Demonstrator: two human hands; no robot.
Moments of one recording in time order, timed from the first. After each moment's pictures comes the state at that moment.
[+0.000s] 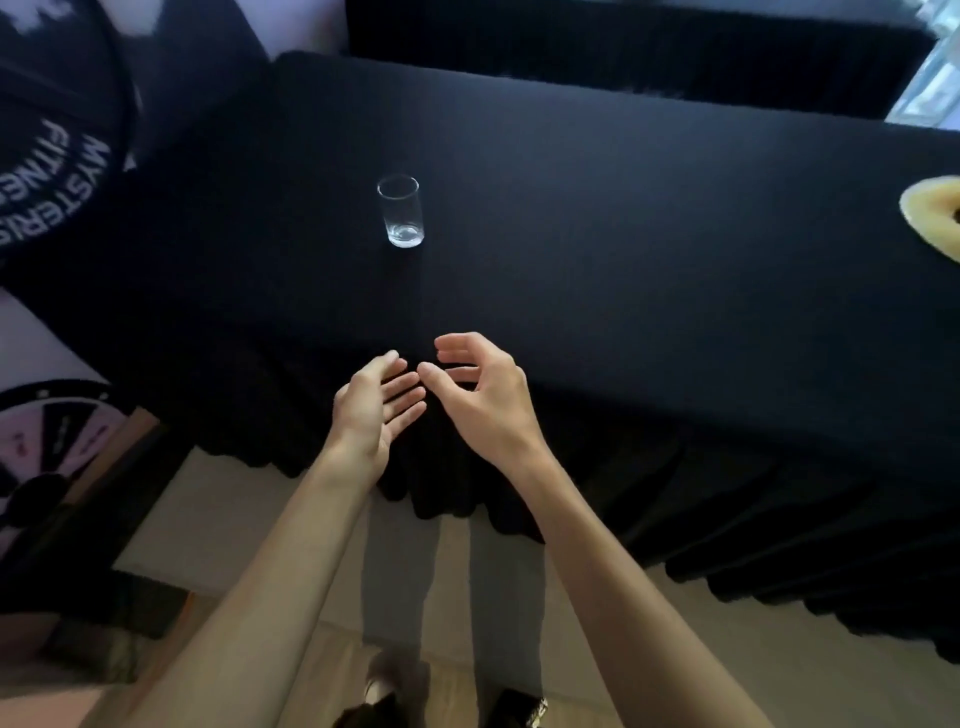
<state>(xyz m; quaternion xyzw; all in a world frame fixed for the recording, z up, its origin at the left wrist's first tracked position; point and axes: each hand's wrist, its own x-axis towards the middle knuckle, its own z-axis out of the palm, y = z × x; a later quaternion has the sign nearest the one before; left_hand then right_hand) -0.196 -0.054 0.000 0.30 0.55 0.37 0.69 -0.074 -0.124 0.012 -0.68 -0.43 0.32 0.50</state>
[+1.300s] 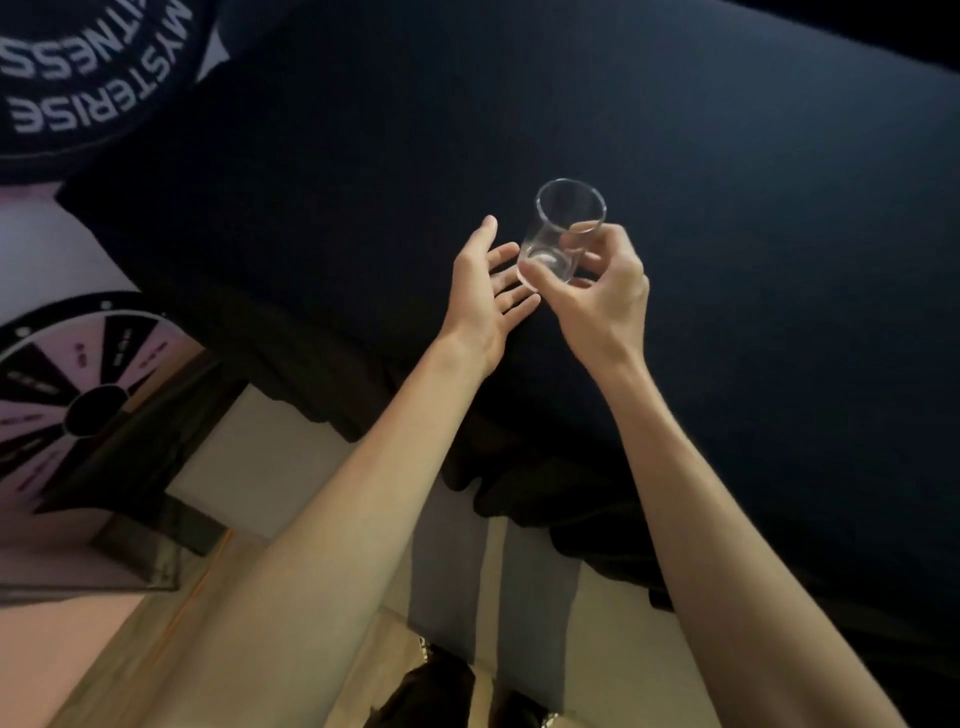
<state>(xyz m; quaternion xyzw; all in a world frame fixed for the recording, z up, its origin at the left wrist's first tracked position) -0.198 0.159 -0.006 0.27 0.48 0.39 0.74 -0.083 0.119 -0.019 -0.70 -0.46 0.20 0.51</state>
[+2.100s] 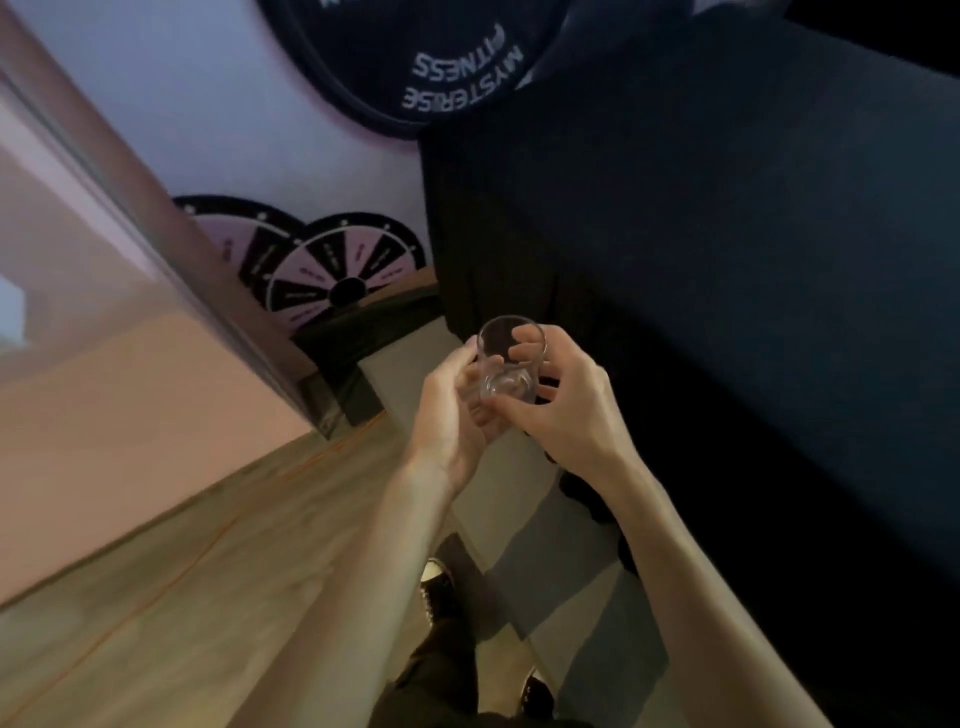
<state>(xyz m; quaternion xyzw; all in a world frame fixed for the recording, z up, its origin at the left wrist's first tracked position) -0.320 -0.158 0.012 0.16 0.54 0.57 0.60 -0.185 -0.116 0.004 -0.44 -0.70 0.44 0.35</state>
